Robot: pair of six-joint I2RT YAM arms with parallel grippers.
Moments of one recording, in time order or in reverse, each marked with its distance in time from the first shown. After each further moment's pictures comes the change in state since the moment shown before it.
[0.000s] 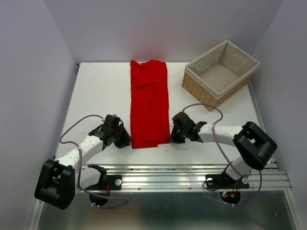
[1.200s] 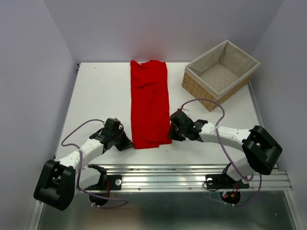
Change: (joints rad) left arm -0.012 -0.021 -0.079 0.080 0.053 -0.063; right arm 0.056 -0.077 0.066 -0.152 0.154 -0.032
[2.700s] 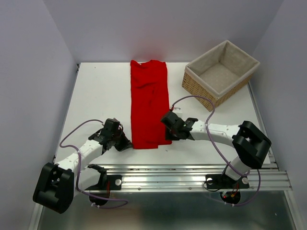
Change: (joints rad) left arm 0.000 -0.039 0.000 -0.035 -0.034 -0.003; right arm 0.078 0.110 0.144 -0.106 0.130 -0.093
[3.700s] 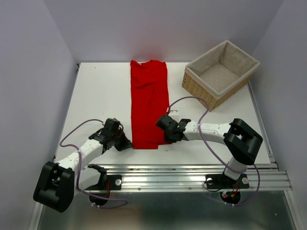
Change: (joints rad) left arm 0.000 0.012 0.005 0.000 -0.004 0.008; right arm 0.050 0.102 0.065 -0.065 0.068 0.020
